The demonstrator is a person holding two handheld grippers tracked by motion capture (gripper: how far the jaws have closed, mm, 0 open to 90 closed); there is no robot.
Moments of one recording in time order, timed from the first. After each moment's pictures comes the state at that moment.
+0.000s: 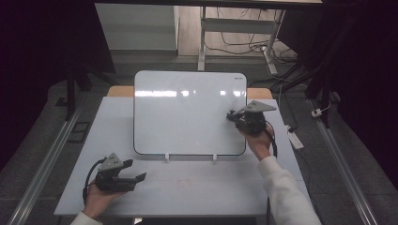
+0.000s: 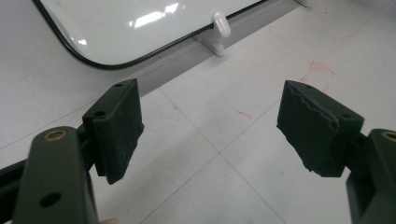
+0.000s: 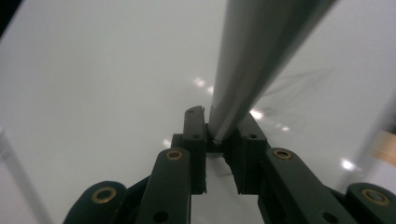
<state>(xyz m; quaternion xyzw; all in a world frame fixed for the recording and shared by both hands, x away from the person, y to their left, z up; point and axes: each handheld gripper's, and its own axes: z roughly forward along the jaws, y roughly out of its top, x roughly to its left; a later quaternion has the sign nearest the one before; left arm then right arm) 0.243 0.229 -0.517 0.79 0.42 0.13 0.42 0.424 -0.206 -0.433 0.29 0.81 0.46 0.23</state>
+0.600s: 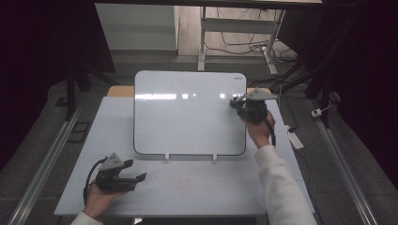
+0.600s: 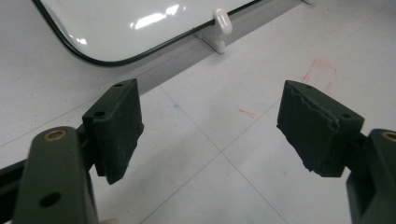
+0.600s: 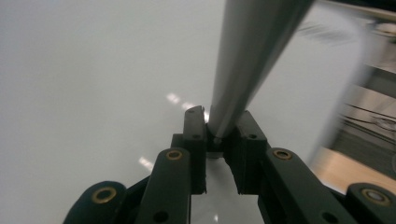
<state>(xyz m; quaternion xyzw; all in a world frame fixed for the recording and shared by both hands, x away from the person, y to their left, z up) 0.243 0.227 -0.516 0.80 0.42 0.13 0.42 0.459 -0.217 -0.403 0.33 0.76 0.48 0.29</state>
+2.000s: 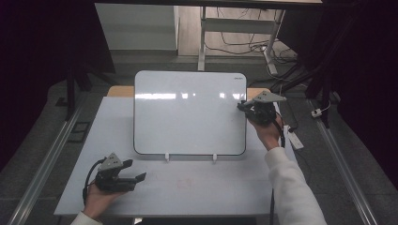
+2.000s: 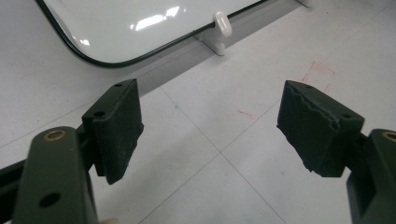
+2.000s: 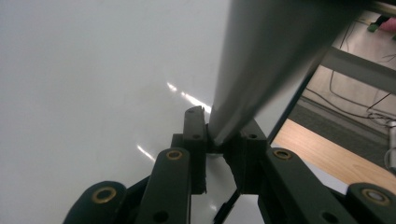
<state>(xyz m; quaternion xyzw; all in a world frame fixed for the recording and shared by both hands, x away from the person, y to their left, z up) 0.242 0.229 -0.516 0.79 0.42 0.13 0.42 0.446 -0.234 -0.410 0.30 0.79 0.45 0.29</state>
